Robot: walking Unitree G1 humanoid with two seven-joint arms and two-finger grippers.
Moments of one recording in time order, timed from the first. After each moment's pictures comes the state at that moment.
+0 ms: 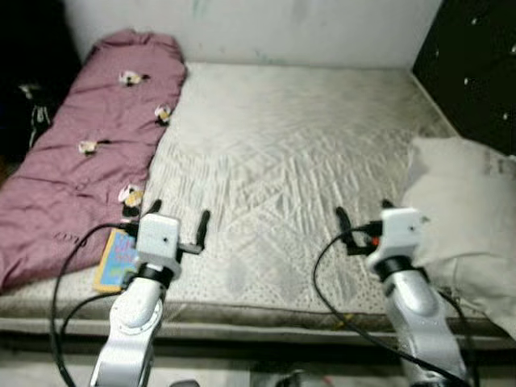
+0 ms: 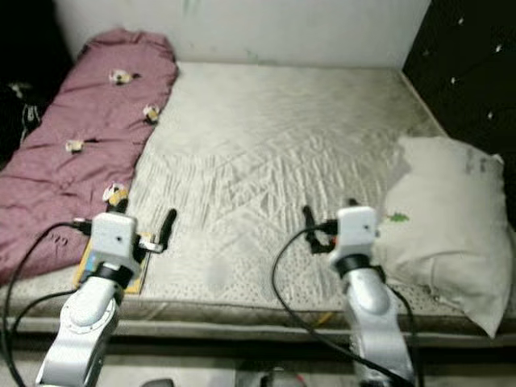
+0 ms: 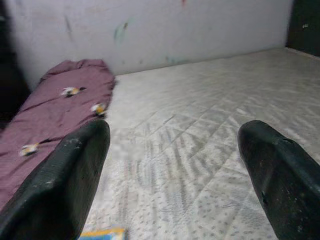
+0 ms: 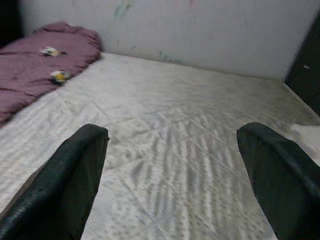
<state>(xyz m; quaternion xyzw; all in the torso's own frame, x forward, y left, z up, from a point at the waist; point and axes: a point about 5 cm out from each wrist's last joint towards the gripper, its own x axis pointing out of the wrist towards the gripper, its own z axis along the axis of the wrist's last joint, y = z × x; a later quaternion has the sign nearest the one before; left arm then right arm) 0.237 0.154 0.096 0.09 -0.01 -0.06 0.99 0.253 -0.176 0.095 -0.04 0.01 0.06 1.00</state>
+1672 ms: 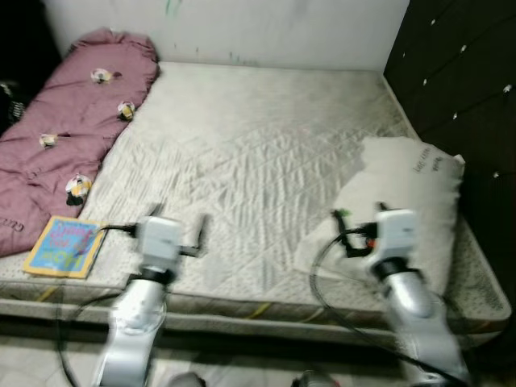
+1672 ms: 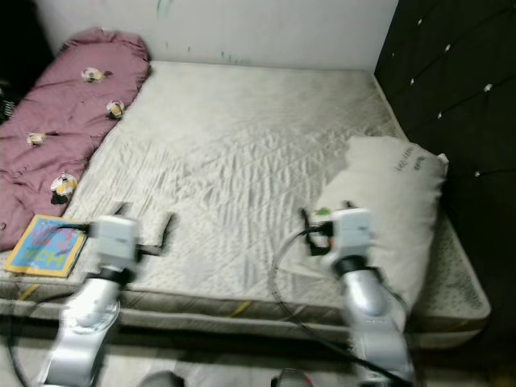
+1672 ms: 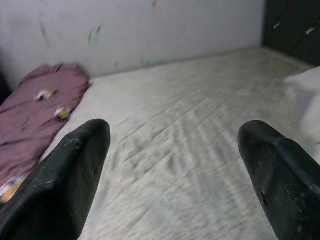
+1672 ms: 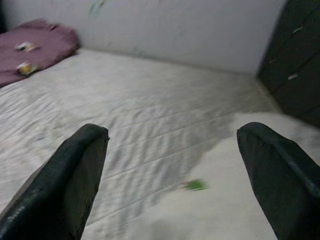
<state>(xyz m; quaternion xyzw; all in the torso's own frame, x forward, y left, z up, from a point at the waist) 0.238 0.146 0.092 0.09 0.00 -0.08 0.99 0.251 -0.181 0.093 -0.04 0.02 0.05 1.00</state>
